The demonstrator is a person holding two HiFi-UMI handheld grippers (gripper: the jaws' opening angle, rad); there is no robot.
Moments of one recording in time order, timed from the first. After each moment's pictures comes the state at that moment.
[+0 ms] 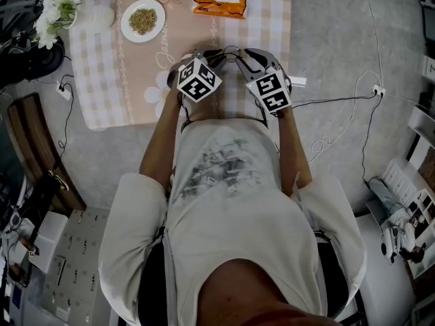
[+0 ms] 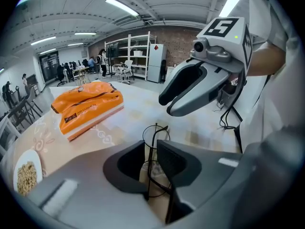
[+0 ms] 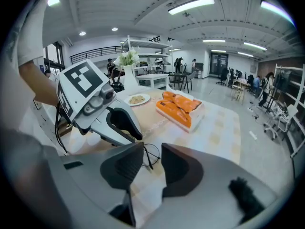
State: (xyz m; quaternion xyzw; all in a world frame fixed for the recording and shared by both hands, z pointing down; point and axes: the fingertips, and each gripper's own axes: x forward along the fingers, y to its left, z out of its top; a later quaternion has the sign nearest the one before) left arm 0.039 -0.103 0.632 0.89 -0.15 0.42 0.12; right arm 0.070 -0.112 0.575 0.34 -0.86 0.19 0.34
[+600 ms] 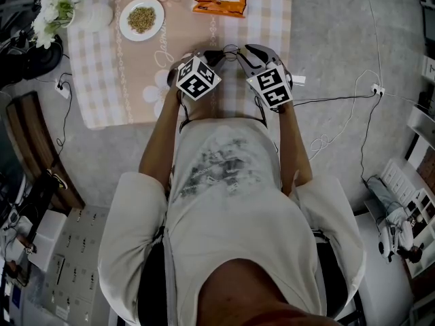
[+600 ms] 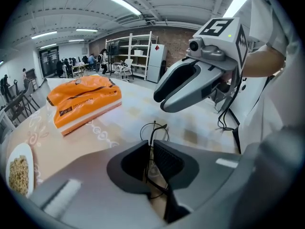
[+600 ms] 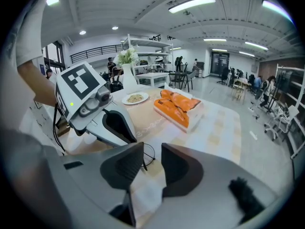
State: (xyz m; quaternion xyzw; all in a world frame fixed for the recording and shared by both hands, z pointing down) left arm 0.041 -0.099 0.641 0.89 -0.14 0.41 0.15; right arm 0.075 -0.121 0.581 0.34 -0.86 0.19 0.35
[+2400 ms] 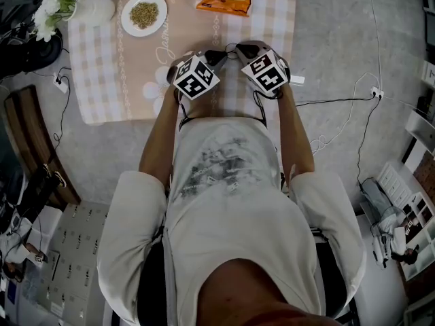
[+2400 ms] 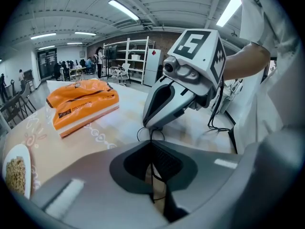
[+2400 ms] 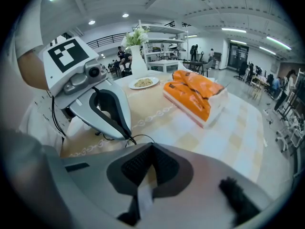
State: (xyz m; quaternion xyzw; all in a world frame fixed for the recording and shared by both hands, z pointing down) left arm 0.042 -0.094 0.634 0.90 -0.12 0.38 0.14; right arm 0.058 -0.127 0.624 0.24 -0.86 0.18 0.41
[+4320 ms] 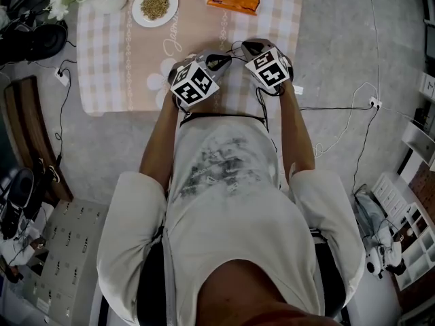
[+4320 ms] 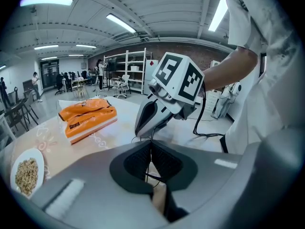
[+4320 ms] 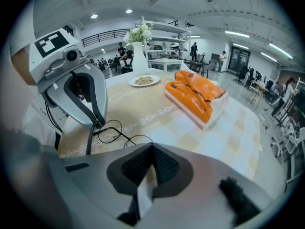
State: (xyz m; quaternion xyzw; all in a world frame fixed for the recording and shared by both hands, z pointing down) left arm 0.032 -0.071 0.593 0.93 -0.14 0.33 0.10; right arm 0.056 -0.125 0.626 0.25 -0.85 0.16 0.43
